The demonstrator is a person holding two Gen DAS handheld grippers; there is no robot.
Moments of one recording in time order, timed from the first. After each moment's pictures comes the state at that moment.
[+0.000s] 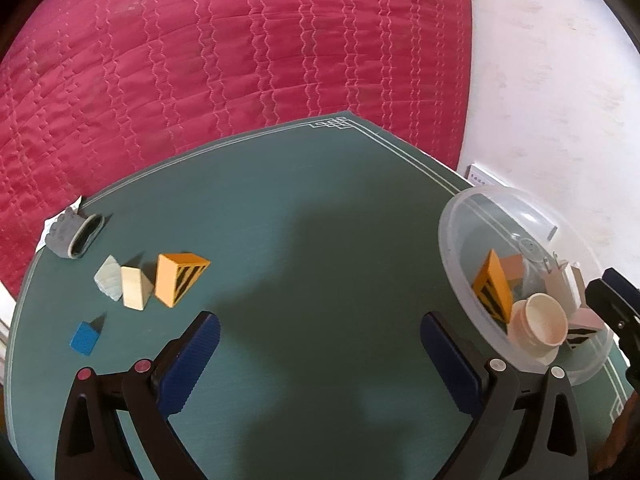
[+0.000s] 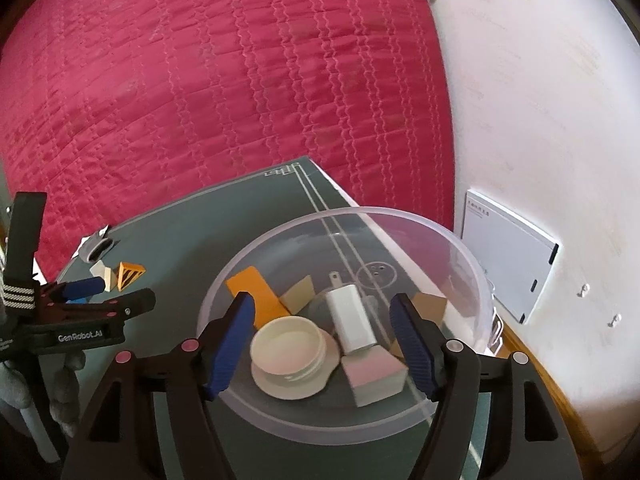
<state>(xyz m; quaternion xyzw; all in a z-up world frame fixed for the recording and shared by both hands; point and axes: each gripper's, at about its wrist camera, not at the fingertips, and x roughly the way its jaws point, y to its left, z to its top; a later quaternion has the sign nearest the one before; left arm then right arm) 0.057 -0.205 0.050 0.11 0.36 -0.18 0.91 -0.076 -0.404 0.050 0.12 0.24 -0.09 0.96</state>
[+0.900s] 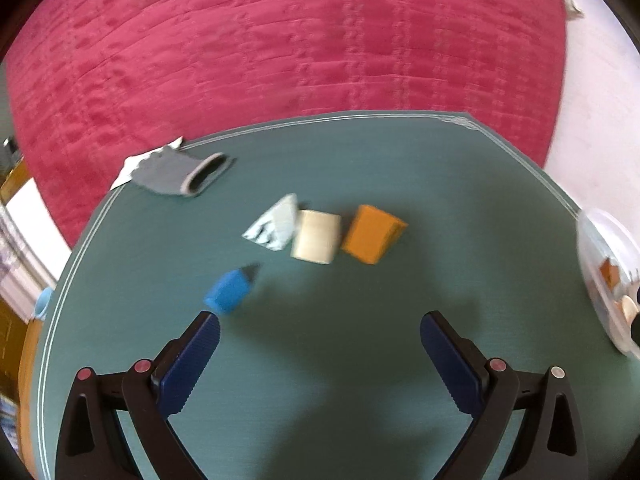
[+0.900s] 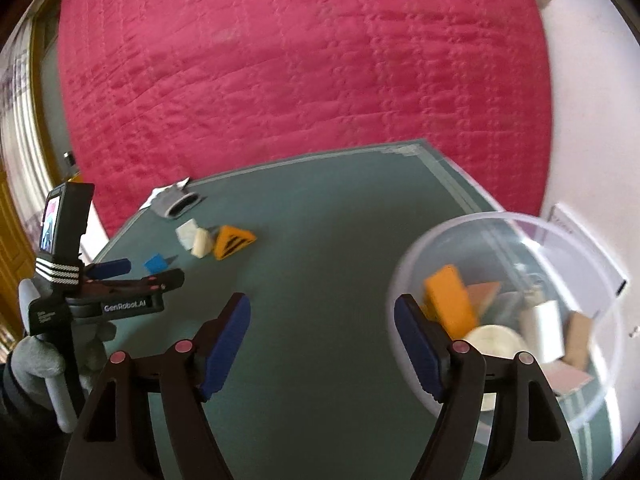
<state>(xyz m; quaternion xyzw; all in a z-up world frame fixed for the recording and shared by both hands) 0.079 -0.069 0.041 0.06 0.38 -0.05 0.92 -0.028 -0.290 0.060 0.08 0.28 0.05 0.95</state>
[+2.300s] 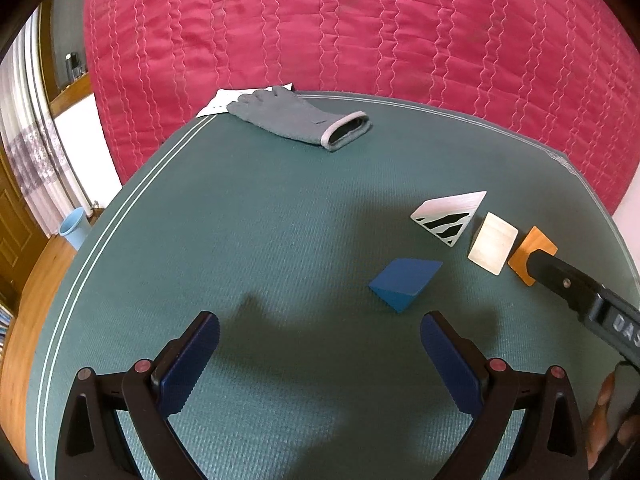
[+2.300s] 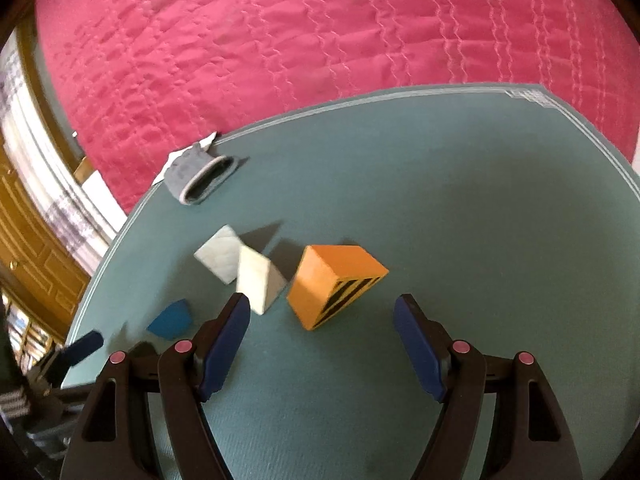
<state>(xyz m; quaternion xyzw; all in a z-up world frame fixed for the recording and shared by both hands) 0.102 0.025 0.022 -0.03 0.41 0.06 0.91 0.159 -0.172 0.019 0.12 0.39 0.12 0.91</state>
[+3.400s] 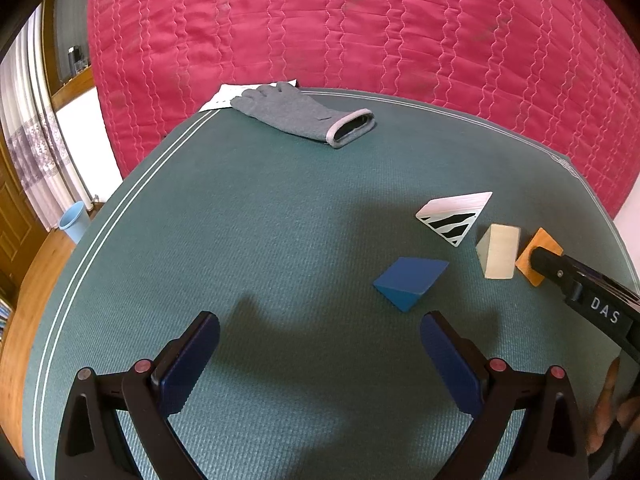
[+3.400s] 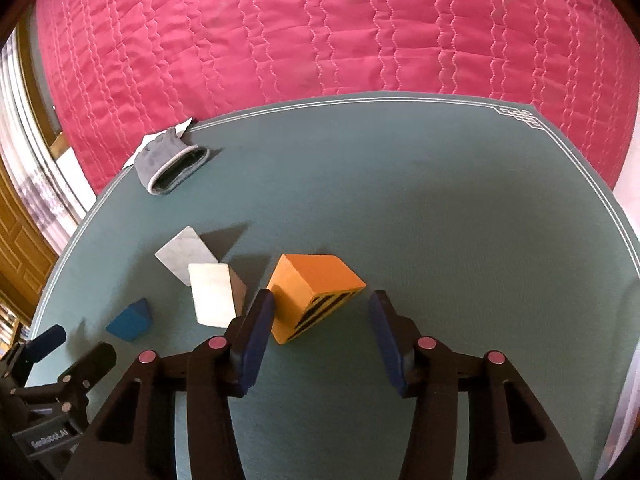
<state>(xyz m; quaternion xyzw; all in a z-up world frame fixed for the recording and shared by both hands) 0.103 0.030 0.020 -0.04 0.42 0.06 0.91 0.168 -0.166 0.019 0.04 0.39 0.08 0.91</state>
